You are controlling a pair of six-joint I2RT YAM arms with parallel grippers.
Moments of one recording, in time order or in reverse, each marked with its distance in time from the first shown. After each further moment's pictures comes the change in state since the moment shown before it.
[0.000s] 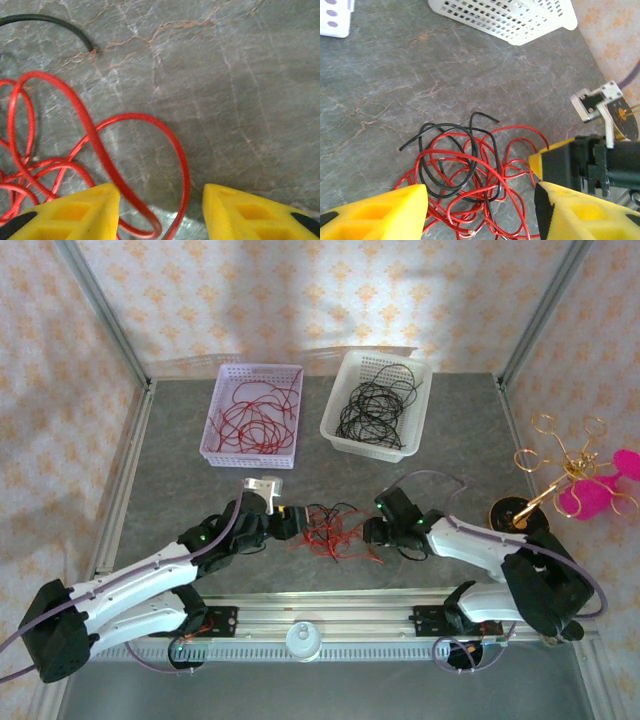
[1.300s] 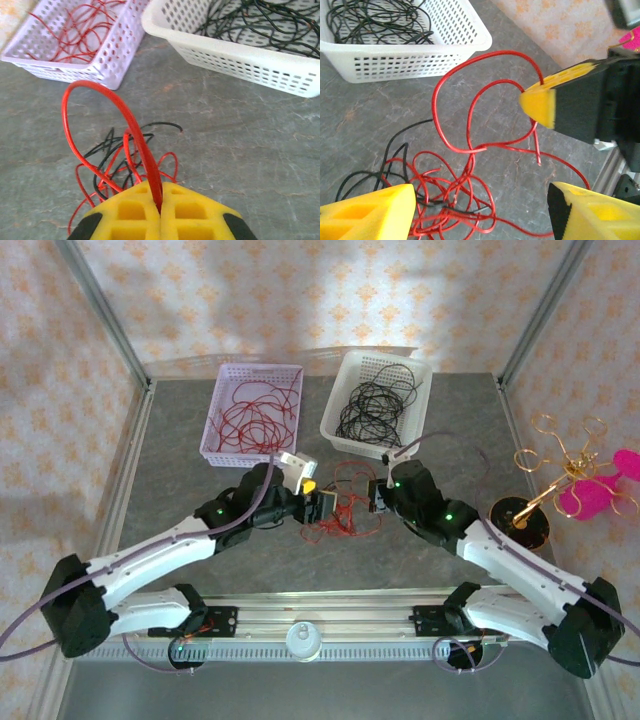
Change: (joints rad) left arm 0.008 0.213 0.262 0.040 0.161 0.327; right arm 0.029 -0.298 0.220 -0.052 0.127 -0.197
